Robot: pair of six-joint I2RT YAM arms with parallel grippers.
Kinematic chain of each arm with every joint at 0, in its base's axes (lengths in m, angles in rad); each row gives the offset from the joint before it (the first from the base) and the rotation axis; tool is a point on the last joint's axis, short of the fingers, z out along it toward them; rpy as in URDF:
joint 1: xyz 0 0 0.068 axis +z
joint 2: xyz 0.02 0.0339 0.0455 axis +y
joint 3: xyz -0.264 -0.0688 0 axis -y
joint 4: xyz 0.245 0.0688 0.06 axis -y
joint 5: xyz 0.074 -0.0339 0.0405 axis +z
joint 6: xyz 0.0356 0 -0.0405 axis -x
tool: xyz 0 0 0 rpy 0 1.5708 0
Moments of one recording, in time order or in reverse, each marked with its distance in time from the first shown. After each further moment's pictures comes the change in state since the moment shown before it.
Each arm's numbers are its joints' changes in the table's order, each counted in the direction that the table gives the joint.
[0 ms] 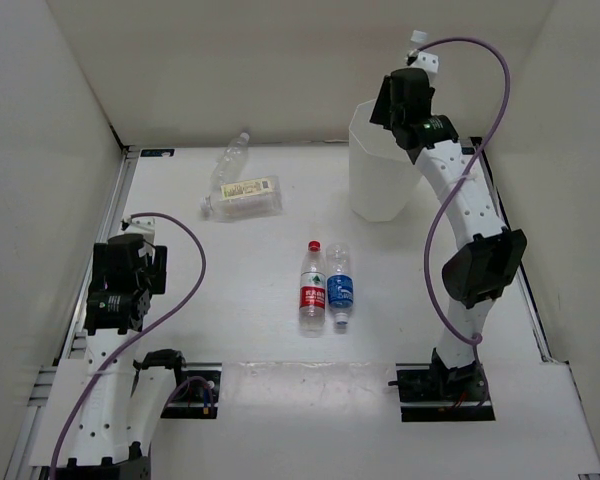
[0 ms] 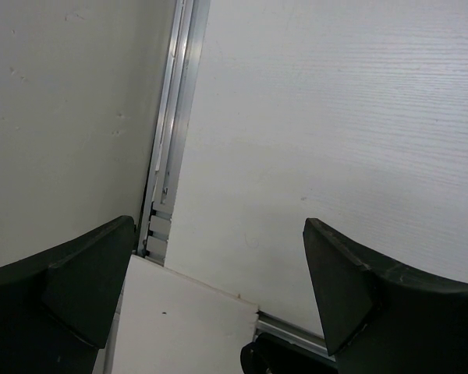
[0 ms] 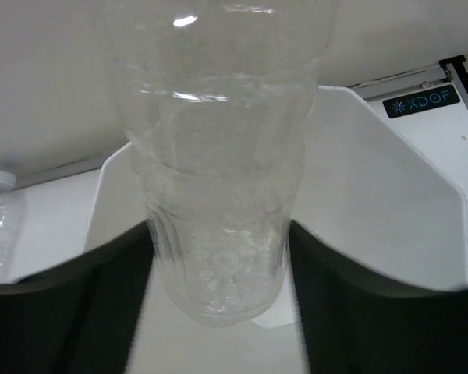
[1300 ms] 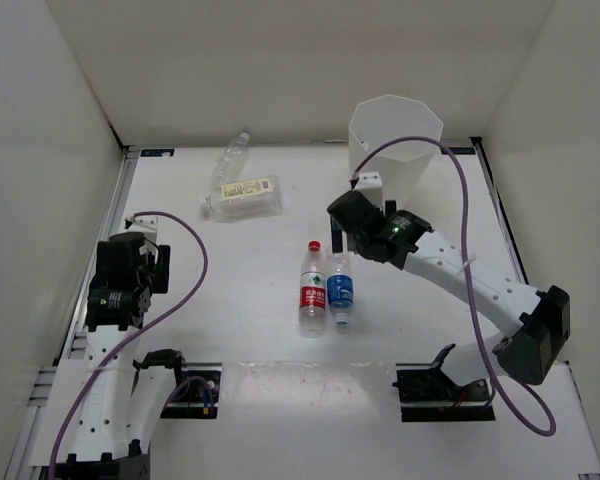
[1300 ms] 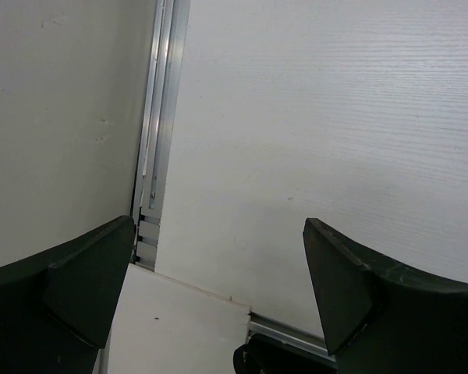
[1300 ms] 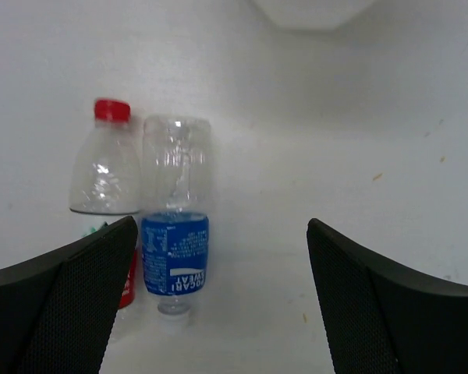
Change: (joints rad) left arm 0.000 0.018 0.000 0.006 -0.044 -0.002; right arm 0.532 -0.512 -0.729 -0.316 -0.197 -0.220
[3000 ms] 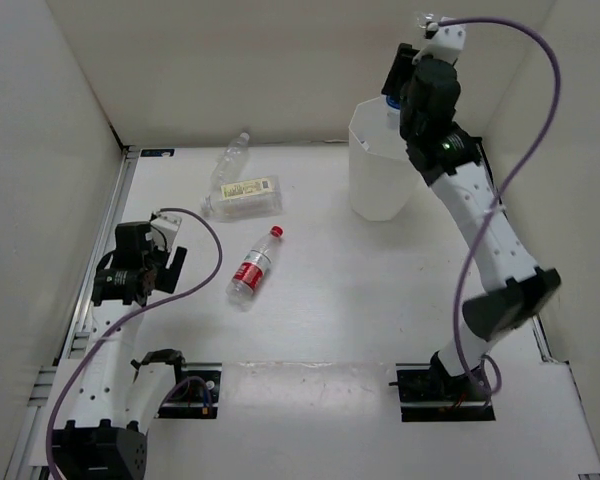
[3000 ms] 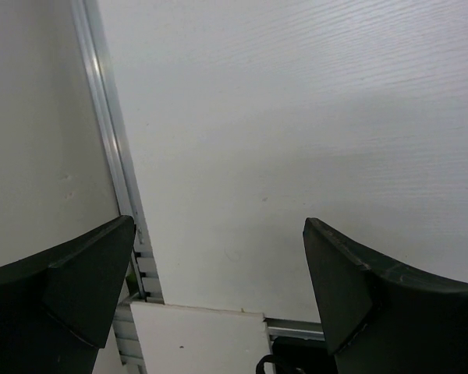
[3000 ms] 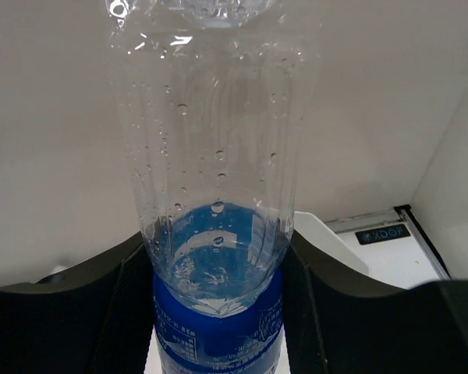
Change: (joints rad) left arm 0.000 0.129 0.008 0.016 -0.169 -0.182; right arm -0.406 0.216 0.582 0.650 0.044 0.456
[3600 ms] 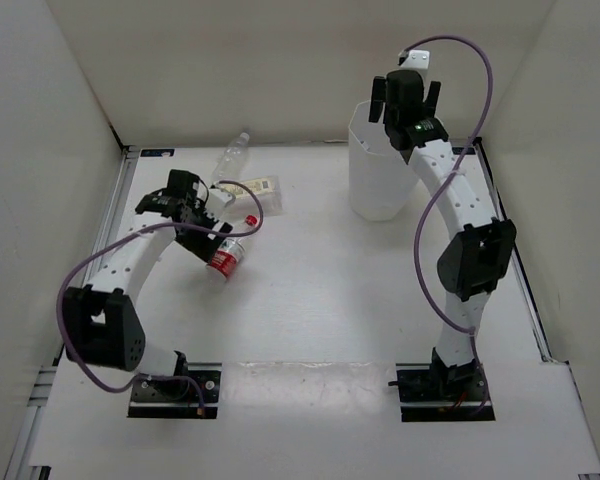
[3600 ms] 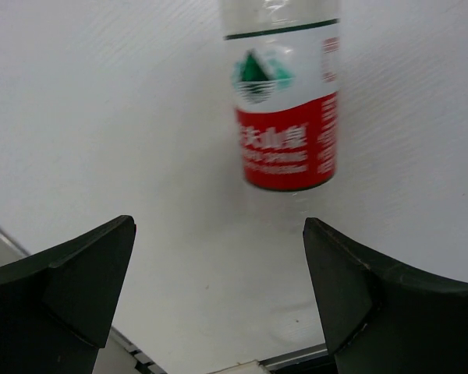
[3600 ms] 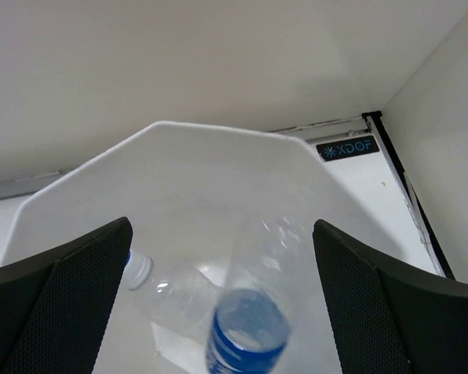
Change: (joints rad) left arm -0.186 0.608 0.327 -0.019 -0.251 -0.079; right arm -0.130 0.370 0.129 -0.191 0.026 -0.010
